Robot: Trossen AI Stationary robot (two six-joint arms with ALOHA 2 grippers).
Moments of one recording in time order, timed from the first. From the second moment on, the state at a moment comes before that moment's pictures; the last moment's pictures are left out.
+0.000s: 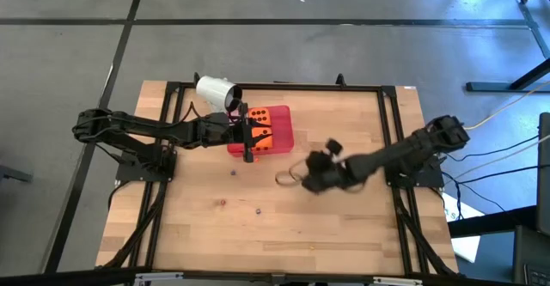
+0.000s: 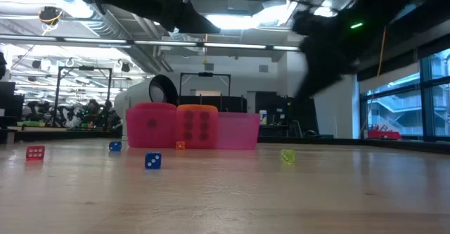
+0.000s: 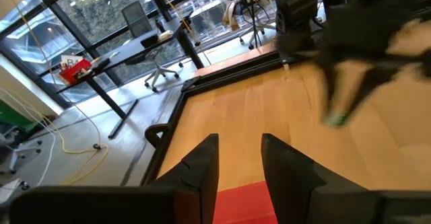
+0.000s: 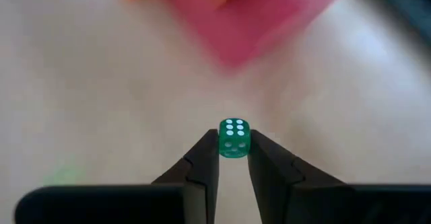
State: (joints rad) left arm 0.12 1.24 0.72 0.38 -0.18 0.41; right arm 0.36 1.60 0.90 -0.47 0.69 0.69
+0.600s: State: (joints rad) left arm 0.08 1.24 0.72 0.20 -0.27 0.35; right arm -0.12 1.61 0.90 0.11 0.19 -0.15
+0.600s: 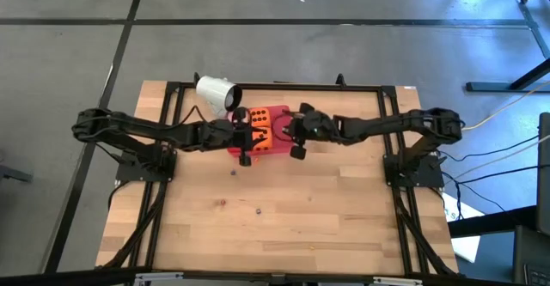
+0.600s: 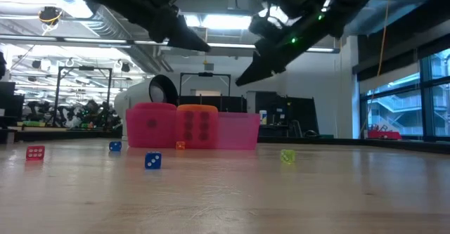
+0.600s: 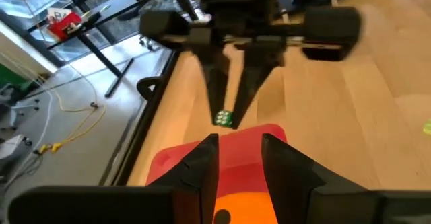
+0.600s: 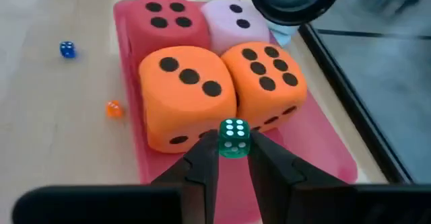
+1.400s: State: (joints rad) left arm -0.08 1.15 0.72 0.10 -0.59 0.36; right arm -0.25 1.73 0.92 0.25 0.09 -0.28
